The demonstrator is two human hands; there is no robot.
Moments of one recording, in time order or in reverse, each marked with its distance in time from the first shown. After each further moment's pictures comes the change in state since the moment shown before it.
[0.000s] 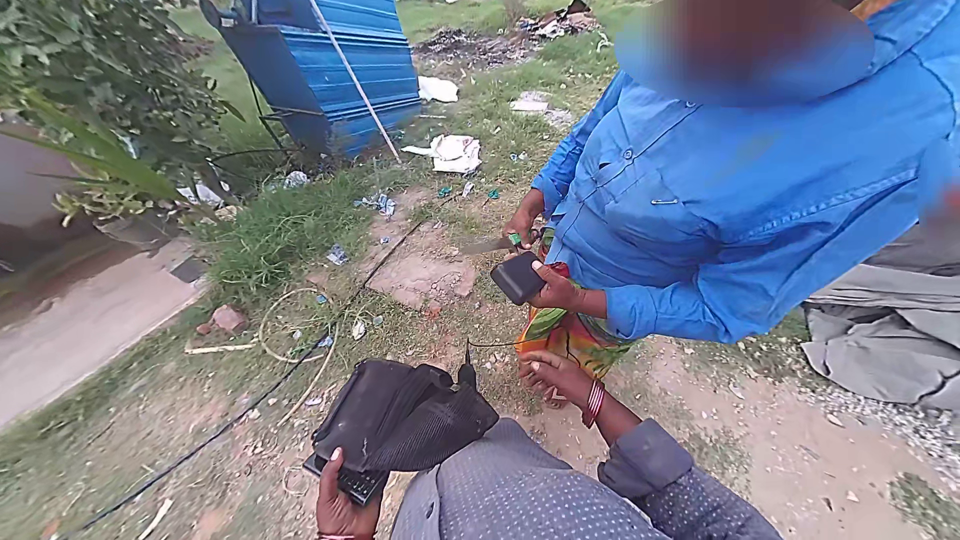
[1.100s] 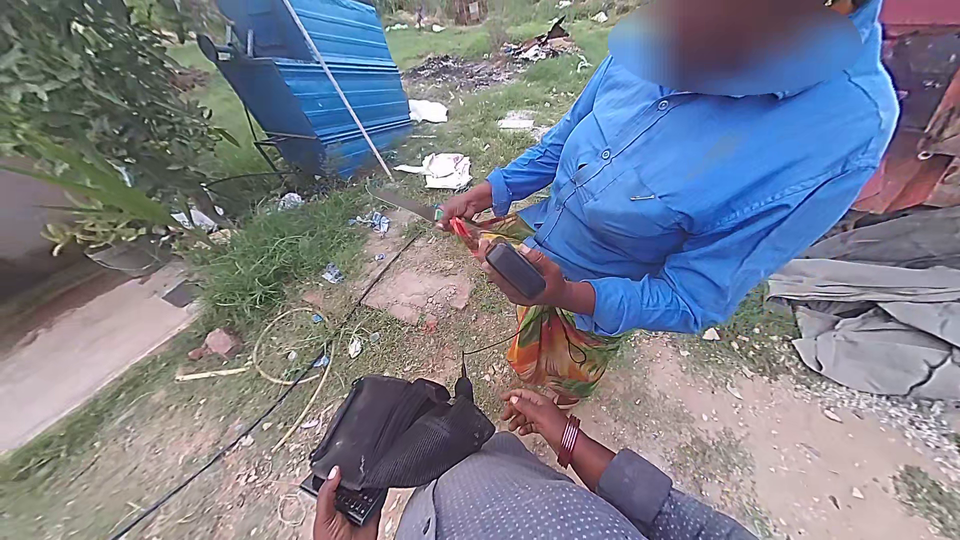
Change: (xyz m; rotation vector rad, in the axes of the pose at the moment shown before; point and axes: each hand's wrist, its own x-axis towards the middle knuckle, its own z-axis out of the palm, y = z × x) left_hand -0.004 0.004 -0.003 0.015 -0.010 -0.027; right_hand -0.015 0.020 0.054 0.296 0.032 0.179
